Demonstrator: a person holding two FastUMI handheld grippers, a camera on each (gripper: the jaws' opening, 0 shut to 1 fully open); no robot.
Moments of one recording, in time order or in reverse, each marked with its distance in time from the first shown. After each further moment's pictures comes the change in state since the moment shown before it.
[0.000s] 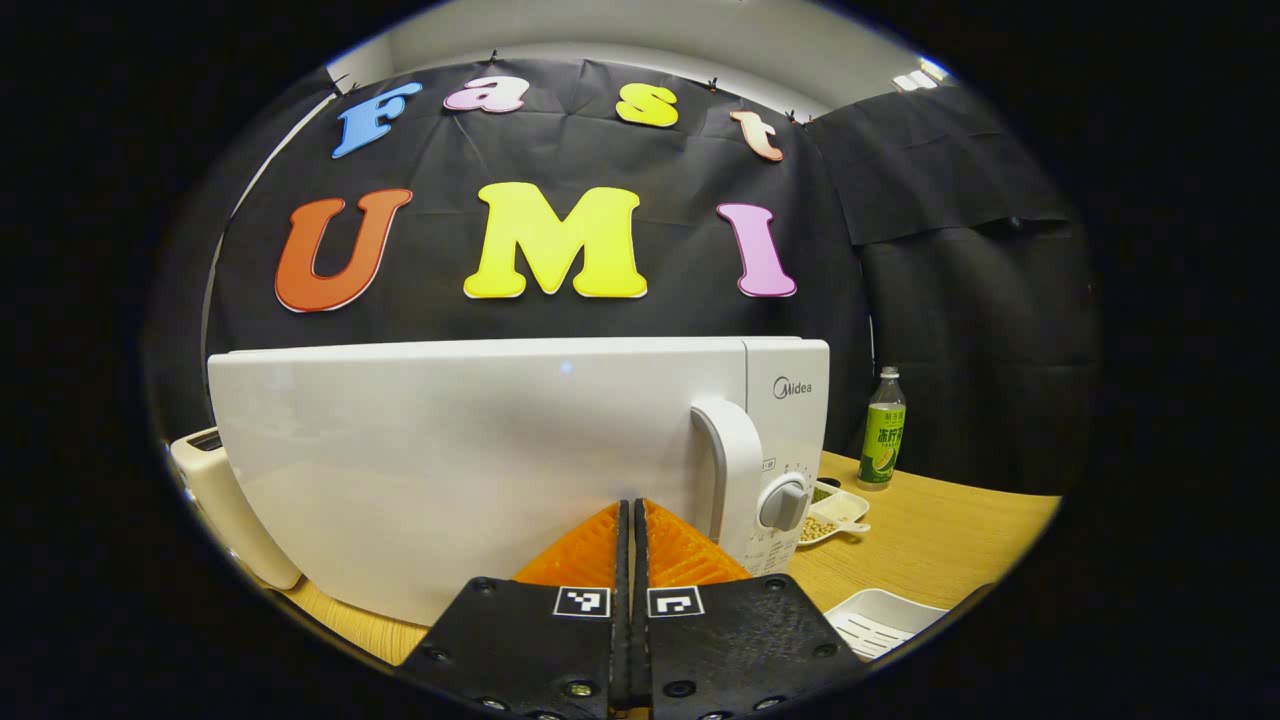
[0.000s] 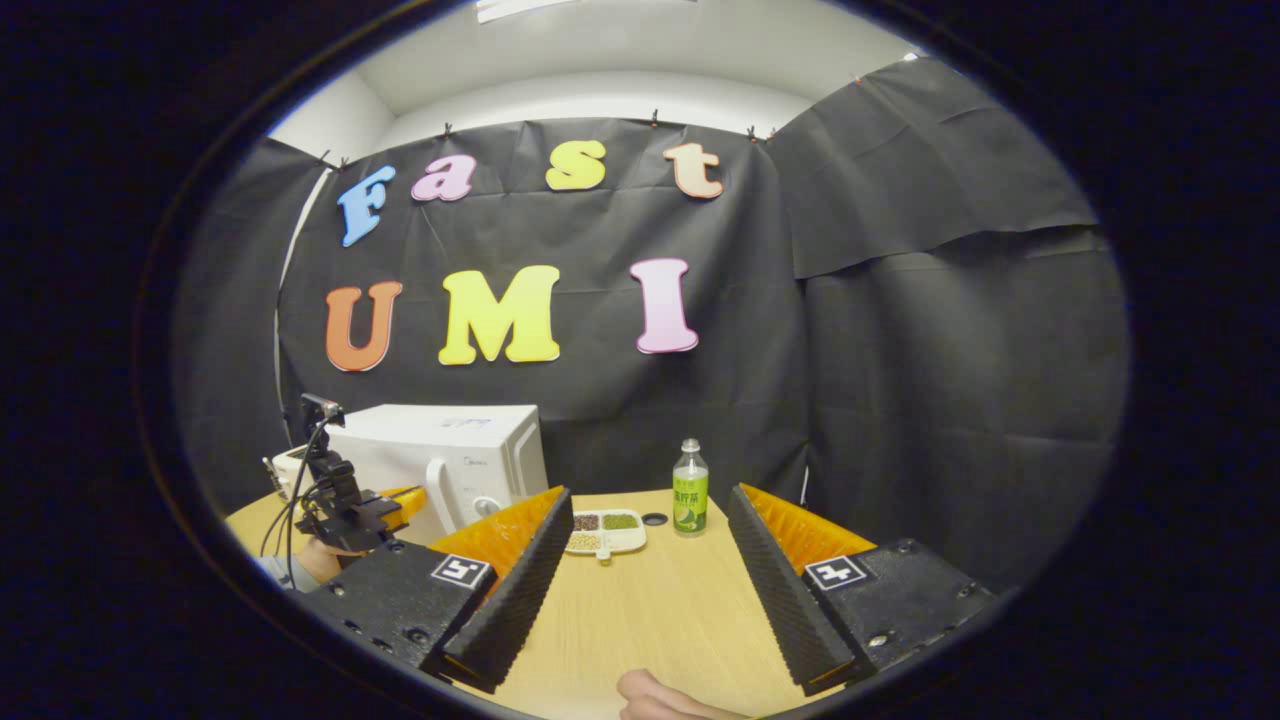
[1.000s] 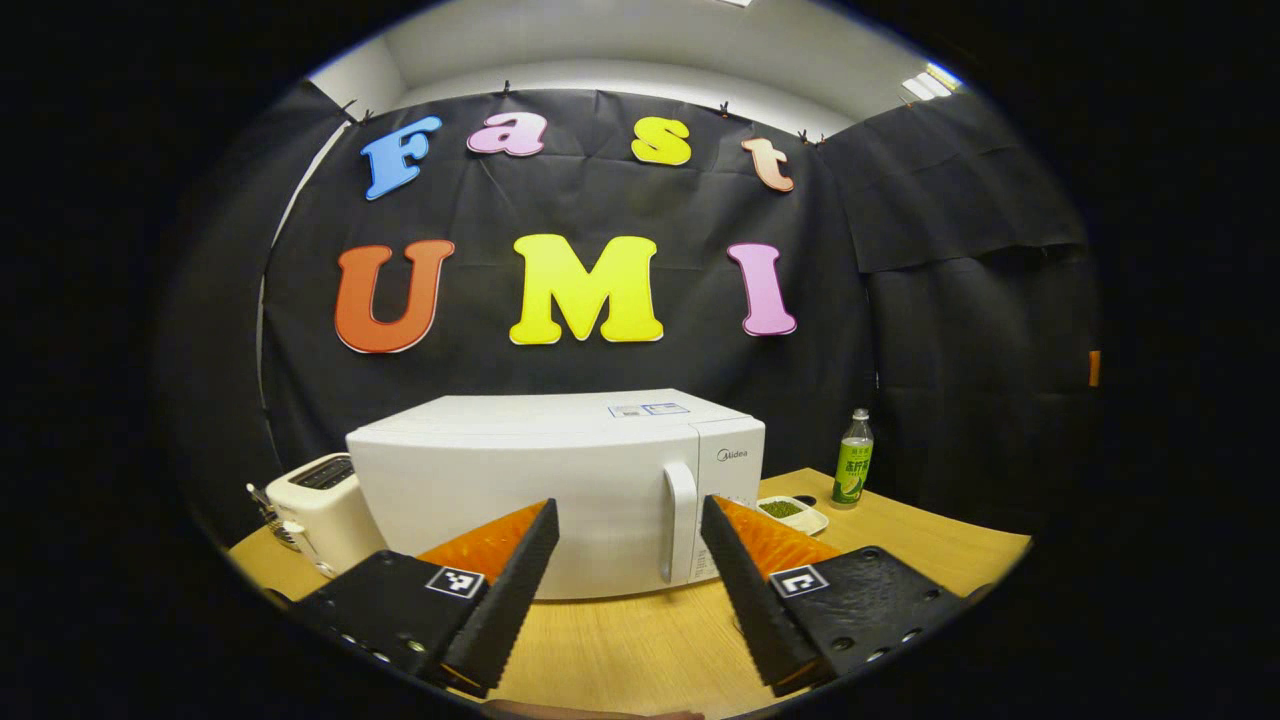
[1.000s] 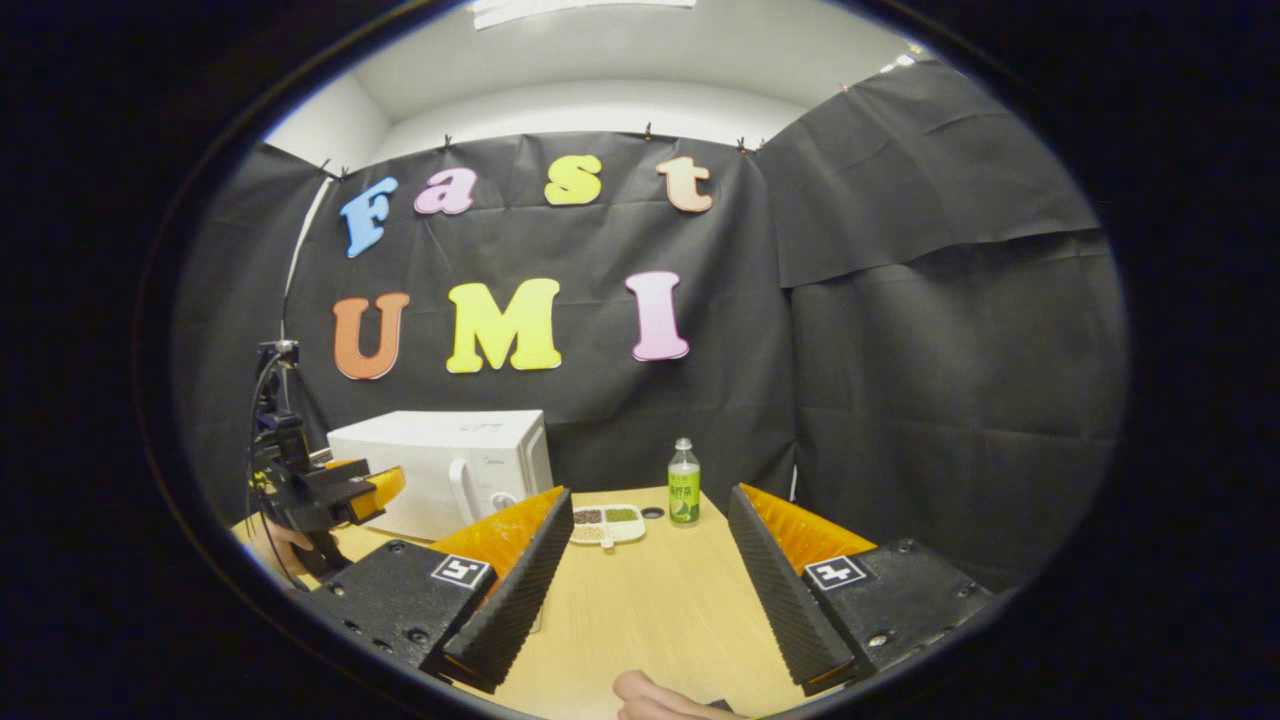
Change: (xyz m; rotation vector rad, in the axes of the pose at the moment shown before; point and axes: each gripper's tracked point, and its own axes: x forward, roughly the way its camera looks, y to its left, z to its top) left arm -0.138 -0.005 0.087 0.004 -0.001 0.117; right arm -0.081 0.013 0.020 0.012 -0.009 -0.008
